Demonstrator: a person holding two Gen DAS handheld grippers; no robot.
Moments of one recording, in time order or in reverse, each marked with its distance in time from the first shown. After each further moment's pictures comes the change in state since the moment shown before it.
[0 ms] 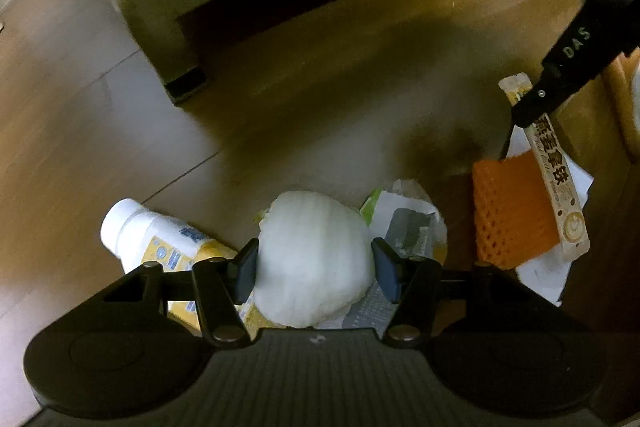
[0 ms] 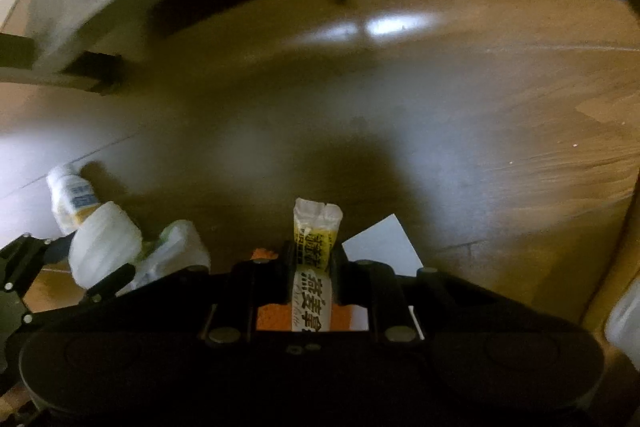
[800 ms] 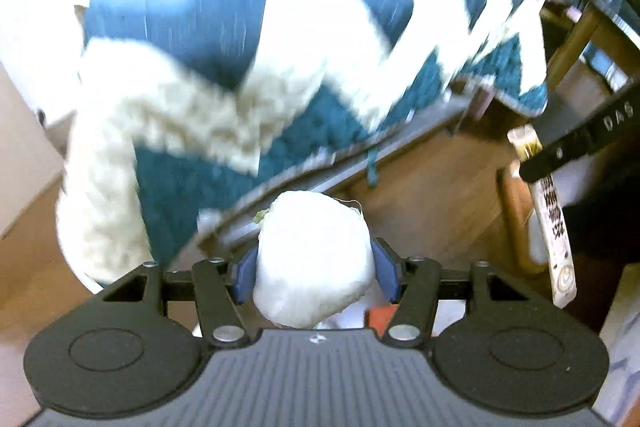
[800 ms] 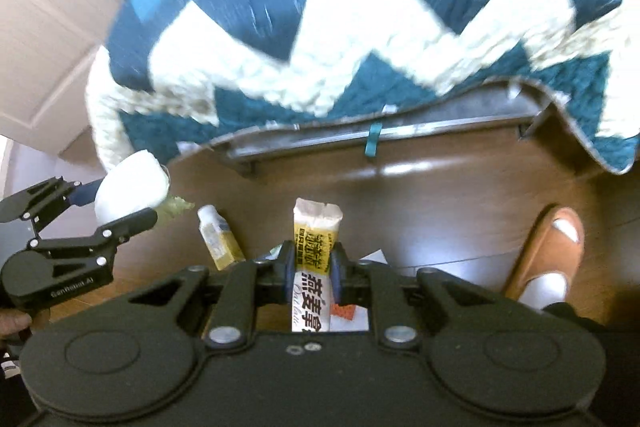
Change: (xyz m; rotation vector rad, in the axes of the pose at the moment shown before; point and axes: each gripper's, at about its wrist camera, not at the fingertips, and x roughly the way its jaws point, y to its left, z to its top) left arm -0.274 -0.043 0.076 0.014 -0.331 0.010; right arm -0.304 0.003 -0.077 -0.140 -0.342 0.106
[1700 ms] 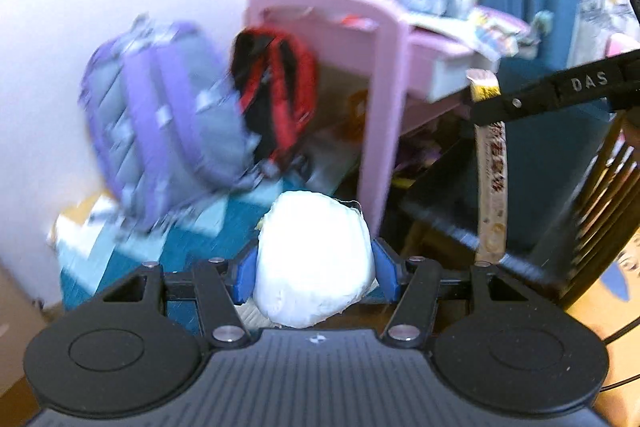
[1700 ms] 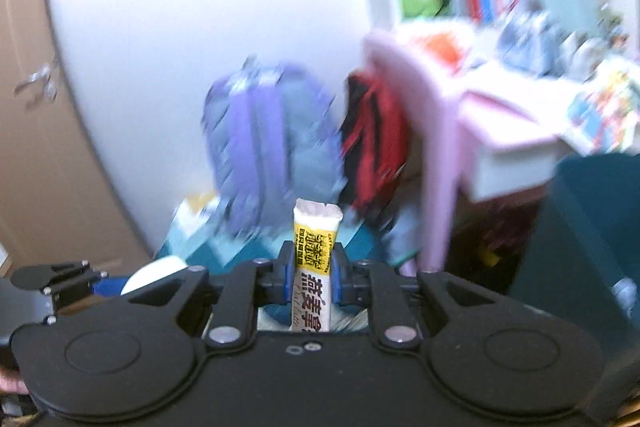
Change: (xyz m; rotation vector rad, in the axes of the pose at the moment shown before) left arm -0.243 -0.266 0.195 0.143 -0.367 -0.060; right arm -0.426 -0.112 -0.030 -0.065 -0.755 -0.104
